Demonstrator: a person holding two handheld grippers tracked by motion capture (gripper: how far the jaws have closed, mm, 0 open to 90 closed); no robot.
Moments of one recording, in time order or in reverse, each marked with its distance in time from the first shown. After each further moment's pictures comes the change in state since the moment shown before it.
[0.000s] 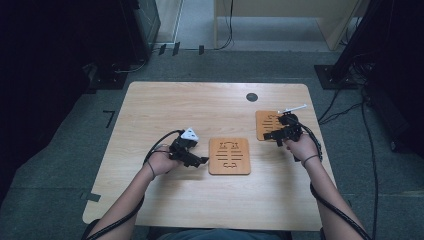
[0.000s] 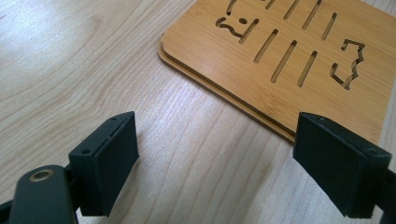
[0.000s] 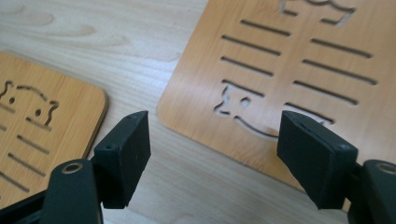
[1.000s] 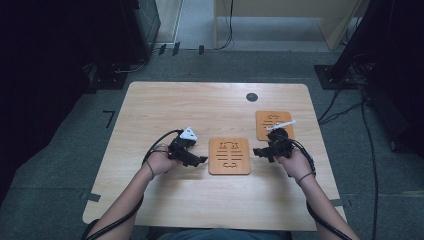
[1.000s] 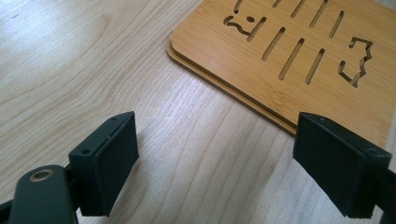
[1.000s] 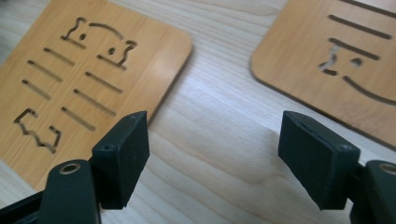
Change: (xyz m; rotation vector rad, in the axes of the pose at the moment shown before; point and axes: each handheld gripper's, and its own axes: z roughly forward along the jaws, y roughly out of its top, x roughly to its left) left arm 0.001 -0.001 -0.001 -0.002 0.014 0.002; right arm 0.046 -0.040 0.001 -0.021 0.055 -0.148
